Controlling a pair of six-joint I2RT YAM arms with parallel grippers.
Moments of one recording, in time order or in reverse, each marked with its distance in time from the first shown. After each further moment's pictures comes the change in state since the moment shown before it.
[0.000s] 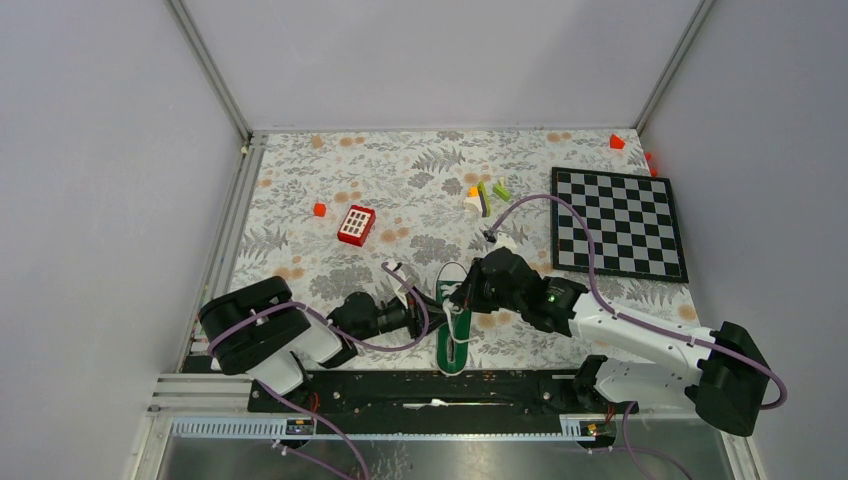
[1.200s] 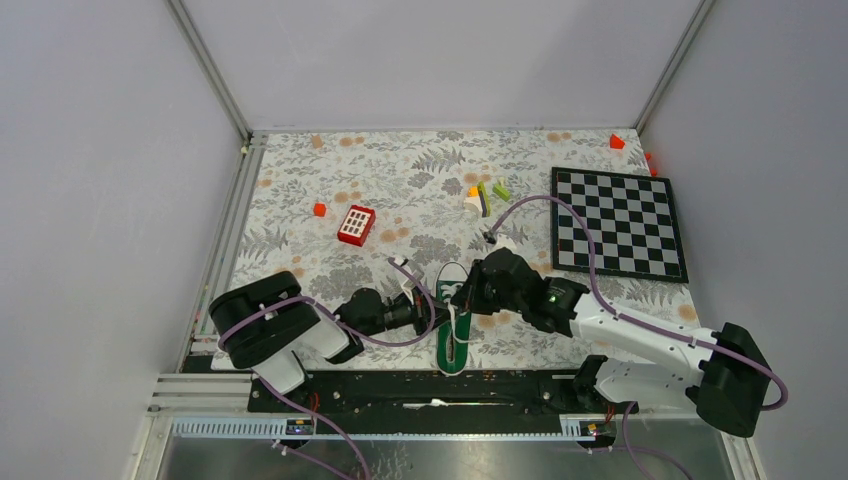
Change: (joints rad) left arm 0.000 0.058 0.053 0.005 0.027 -0.058; right arm 0.000 -0.002 0.000 -0.015 -0.017 -0.002
